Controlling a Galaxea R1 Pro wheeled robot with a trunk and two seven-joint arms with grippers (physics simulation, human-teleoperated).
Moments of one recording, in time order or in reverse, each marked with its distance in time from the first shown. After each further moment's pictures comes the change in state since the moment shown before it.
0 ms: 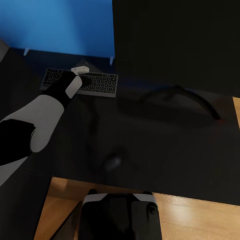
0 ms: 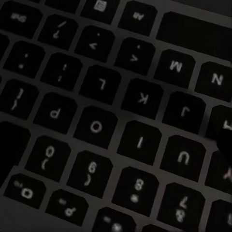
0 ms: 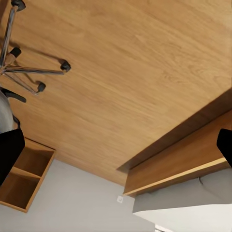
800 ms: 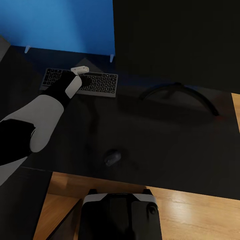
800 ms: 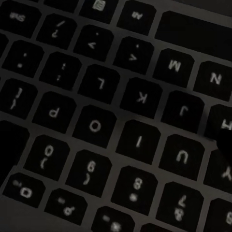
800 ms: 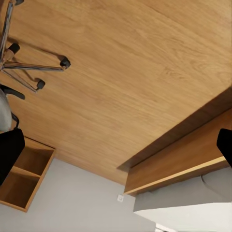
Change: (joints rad) left arm 0.000 0.002 -0.003 -0.001 0.006 -0.001 -0.002; right arm 0.000 0.000 0.000 0.001 -0.002 0.002 -0.001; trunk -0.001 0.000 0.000
